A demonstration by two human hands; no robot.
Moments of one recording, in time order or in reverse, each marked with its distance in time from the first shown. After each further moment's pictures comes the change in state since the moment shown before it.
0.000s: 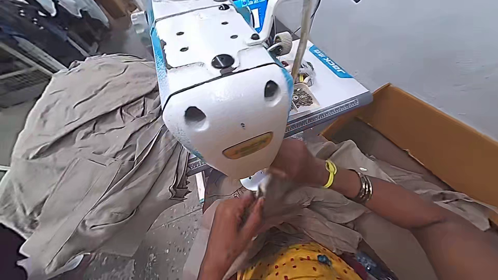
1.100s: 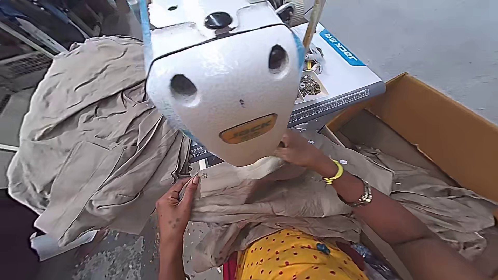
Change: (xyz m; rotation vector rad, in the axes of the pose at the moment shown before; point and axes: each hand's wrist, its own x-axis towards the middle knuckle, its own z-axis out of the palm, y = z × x) left_hand -0.039 -0.081 -0.058 0.116 0.310 -0.459; right_hand -0.001 -0.002 -0.003 0.705 -0.427 0.956
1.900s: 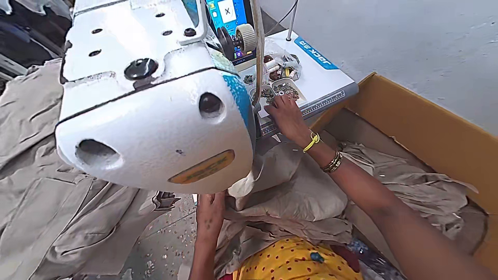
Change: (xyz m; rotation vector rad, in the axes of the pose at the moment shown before) left_hand 0.002 0.073 0.082 -0.306 -0.218 -0.075; right_hand 0.061 0.086 -0.058 -1.000 0.421 -0.171
